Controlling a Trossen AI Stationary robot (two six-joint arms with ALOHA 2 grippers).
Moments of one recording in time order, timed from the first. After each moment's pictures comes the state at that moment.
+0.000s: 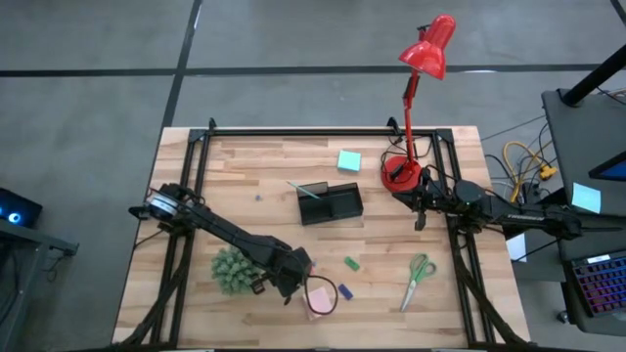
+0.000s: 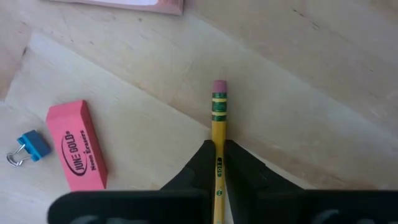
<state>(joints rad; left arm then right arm) -0.40 1.94 1.24 -0.66 0.10 0.64 -0.15 0.13 0.01 0.06 0.05 0.07</state>
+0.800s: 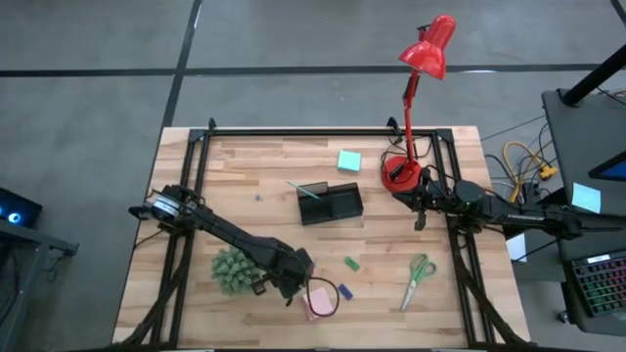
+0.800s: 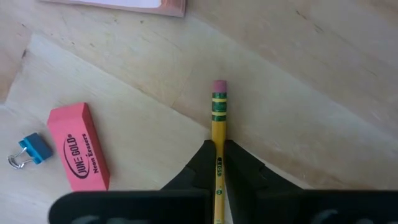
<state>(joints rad) -0.39 1.94 1.28 -0.70 0.09 0.64 -0.15 0.13 0.01 0.06 0.05 0.07</state>
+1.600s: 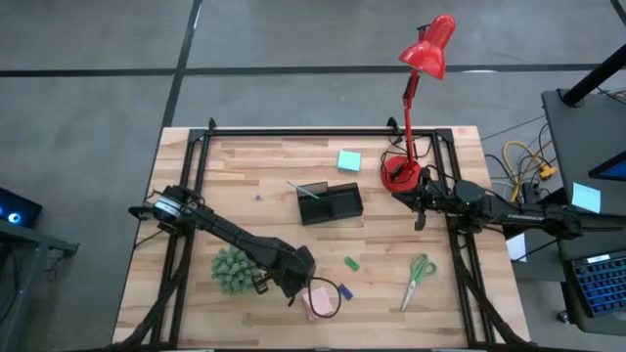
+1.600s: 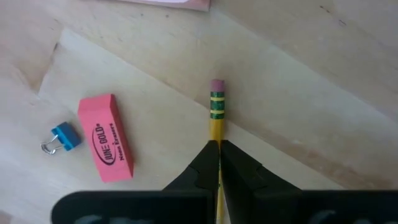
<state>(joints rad) -0.39 1.94 1.33 -0.75 0.04 0.64 -0.15 0.13 0.01 0.06 0.05 0.07</state>
